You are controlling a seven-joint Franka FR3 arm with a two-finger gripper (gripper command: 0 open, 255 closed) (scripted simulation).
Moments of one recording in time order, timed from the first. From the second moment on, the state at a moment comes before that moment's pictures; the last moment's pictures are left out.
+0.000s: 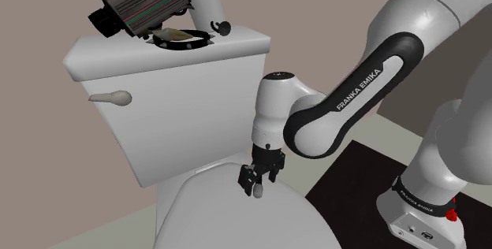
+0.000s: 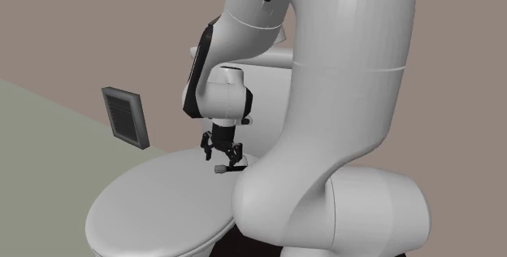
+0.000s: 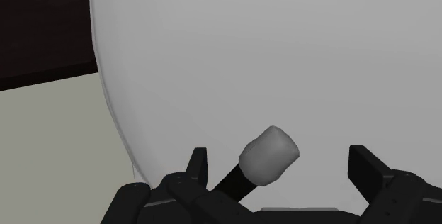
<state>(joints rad) 0.19 0.02 0.53 -2.55 0.28 2.61 0.63</state>
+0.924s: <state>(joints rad) 0.20 0.10 0.52 -2.56 0.23 2.69 0.66</state>
